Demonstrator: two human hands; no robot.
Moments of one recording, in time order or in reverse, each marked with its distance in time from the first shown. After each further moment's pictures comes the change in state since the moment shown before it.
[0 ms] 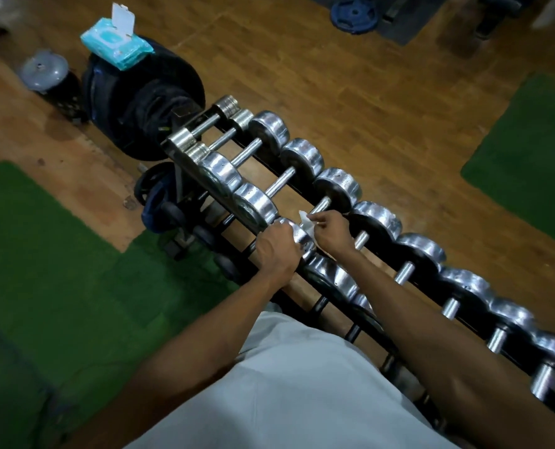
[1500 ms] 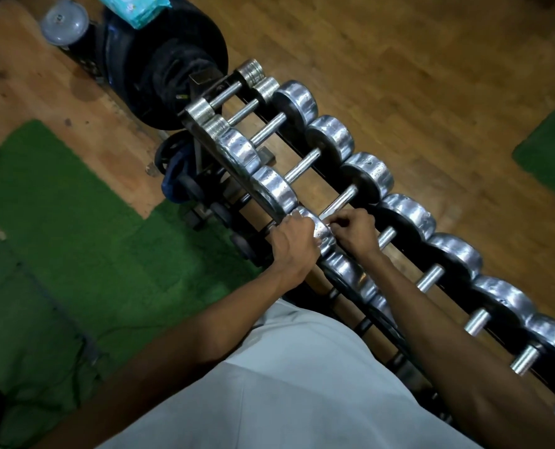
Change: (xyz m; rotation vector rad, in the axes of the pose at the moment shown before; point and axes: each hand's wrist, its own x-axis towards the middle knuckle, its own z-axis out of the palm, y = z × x) left_hand 0.010 0.002 -0.001 0.107 -0.062 0.020; right_hand 0.010 0.019 0.002 -0.044 -0.050 -0.053
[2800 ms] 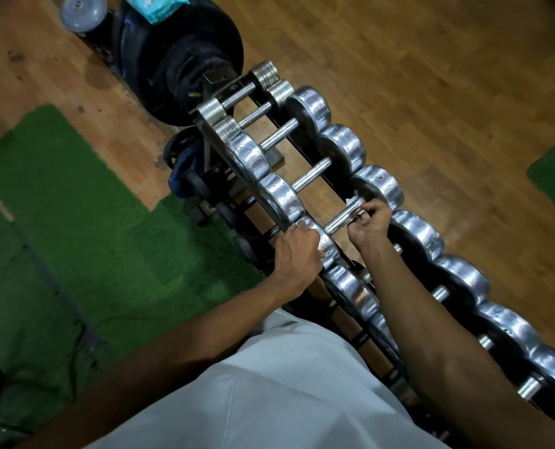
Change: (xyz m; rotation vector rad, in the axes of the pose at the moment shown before) left_hand 0.007 -0.004 -0.003 -0.052 -0.054 0.058; right_hand 0.060 -0.034 -0.008 1.339 0.370 0.785
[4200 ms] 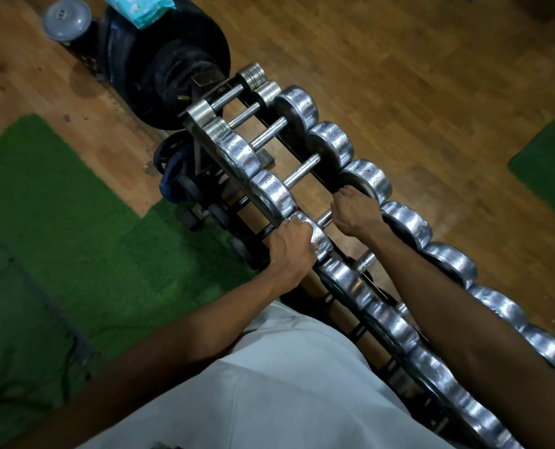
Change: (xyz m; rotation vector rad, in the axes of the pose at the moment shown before) left_hand -0.004 -0.001 0.006 0.011 0.031 -0.011; right_hand 0.007 -0.014 -0.015 -2.192 -0.396 -1.082
